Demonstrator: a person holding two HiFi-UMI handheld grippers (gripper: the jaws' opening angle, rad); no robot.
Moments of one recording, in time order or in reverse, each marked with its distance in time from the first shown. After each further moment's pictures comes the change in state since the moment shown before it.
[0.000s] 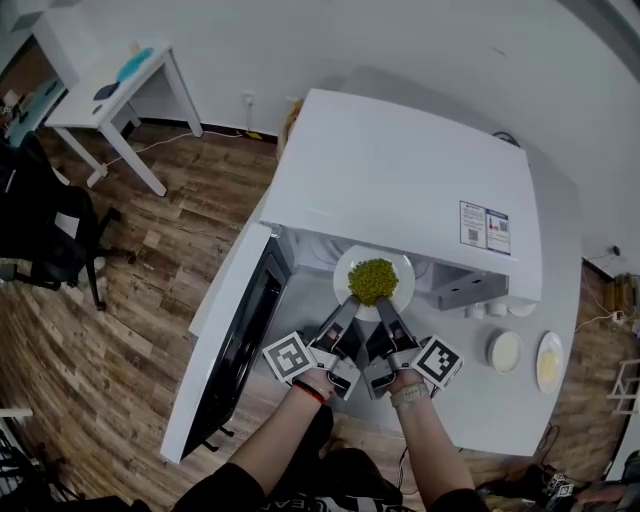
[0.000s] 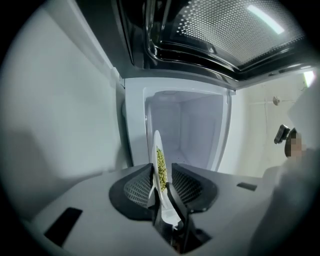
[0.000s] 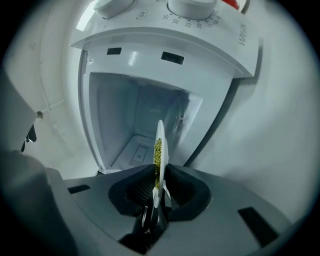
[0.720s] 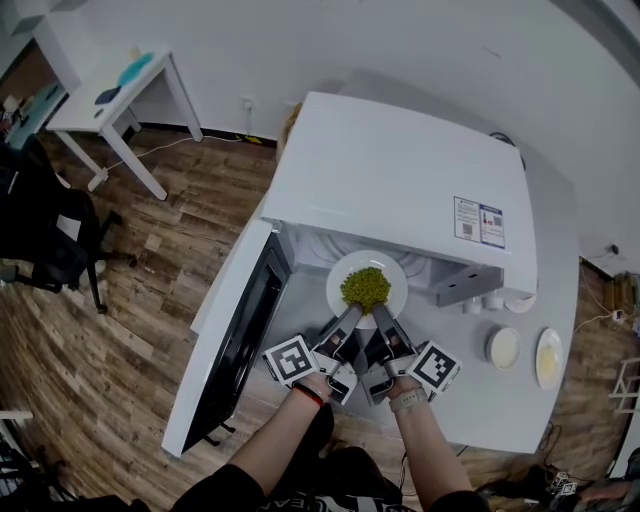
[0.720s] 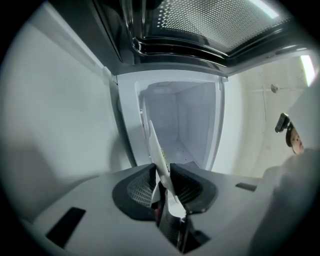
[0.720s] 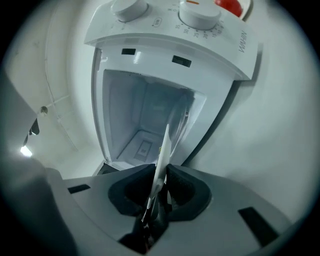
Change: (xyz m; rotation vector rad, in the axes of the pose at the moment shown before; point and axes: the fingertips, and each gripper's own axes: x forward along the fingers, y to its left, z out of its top) left arm -0.012 0.000 -0.017 0.114 0.100 0.038; right arm -0.012 0.016 -0.015 -0.038 0.025 0.036
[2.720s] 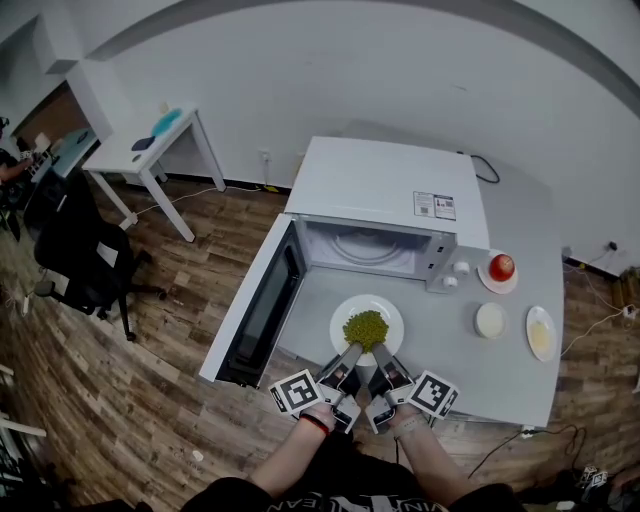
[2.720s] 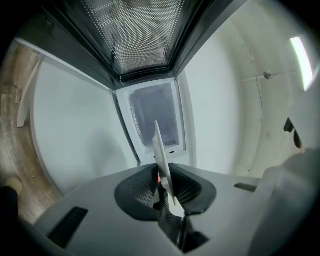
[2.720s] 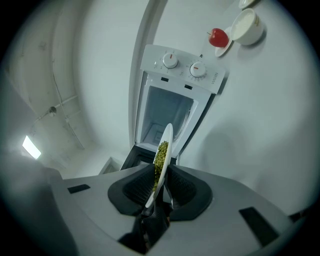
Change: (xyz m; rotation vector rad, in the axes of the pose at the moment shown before) left arm -0.111 -0.077 -0.089 0.108 0.035 0.058; right arm -0.134 0.054 -0.075 0.011 0.023 -0.020
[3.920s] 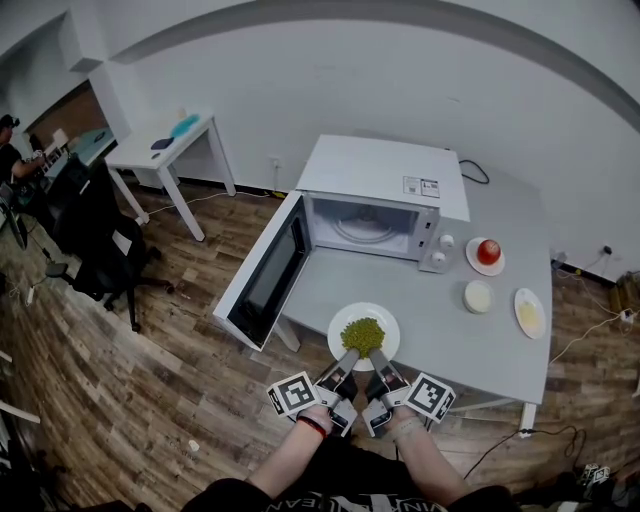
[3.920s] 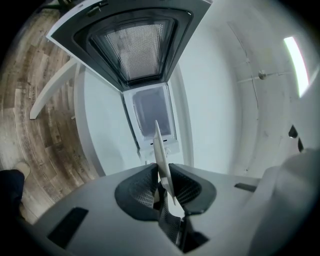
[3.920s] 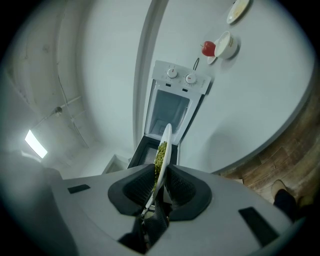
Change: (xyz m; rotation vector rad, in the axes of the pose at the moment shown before) left arm -0.078 -0.038 -0.076 -0.049 -0.031 -0.047; right arm -0.091 0.022 -0.061 0.015 0.015 0.040
